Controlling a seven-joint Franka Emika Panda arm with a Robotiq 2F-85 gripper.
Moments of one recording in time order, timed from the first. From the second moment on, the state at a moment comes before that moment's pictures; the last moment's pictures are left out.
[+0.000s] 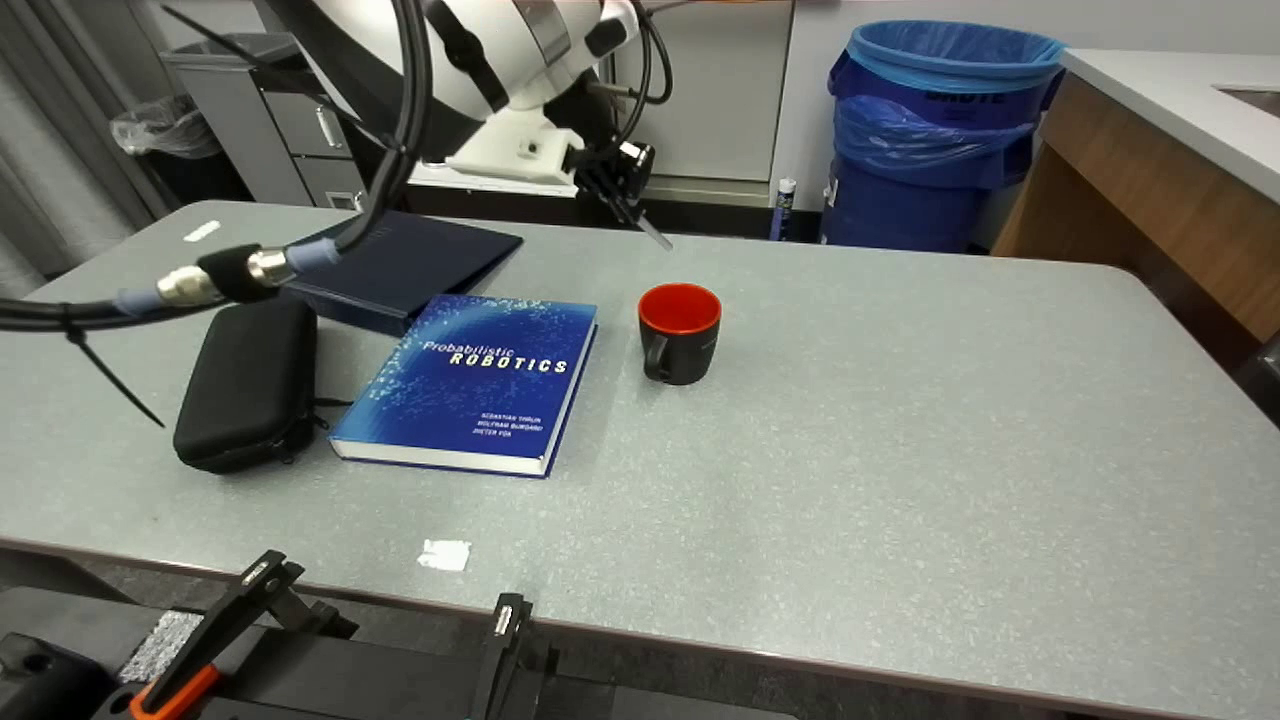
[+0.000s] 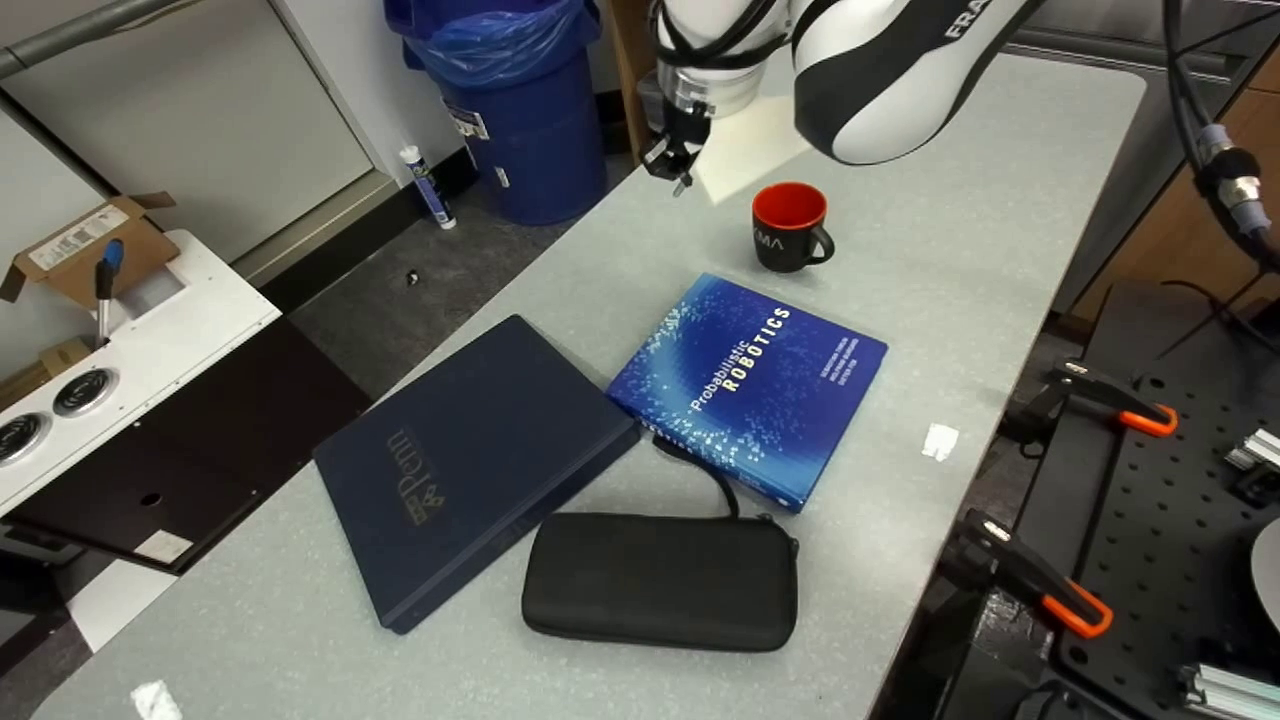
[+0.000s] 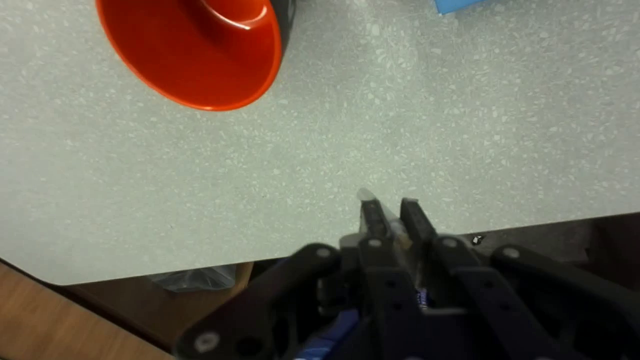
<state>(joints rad) 0.16 0.42 -0.34 -2.19 -0.85 2.99 1.07</state>
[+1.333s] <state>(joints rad) -0.12 0.57 -0.04 -2.09 -0.72 2.98 0.83</state>
